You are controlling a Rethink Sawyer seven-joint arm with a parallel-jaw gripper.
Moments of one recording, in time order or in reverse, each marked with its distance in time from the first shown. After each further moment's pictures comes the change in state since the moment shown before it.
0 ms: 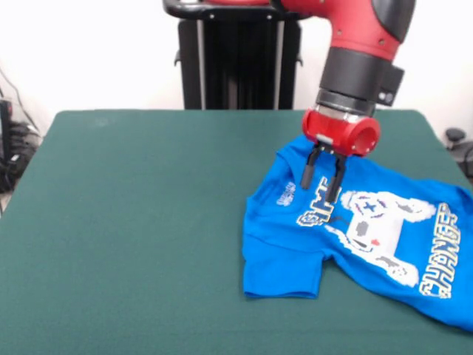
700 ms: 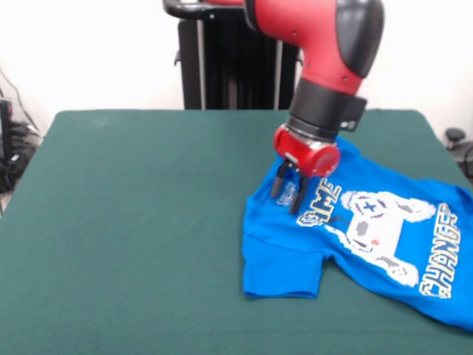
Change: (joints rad) arm -0.041 0.114 -0.016 0.000 -0.007 0.000 0.000
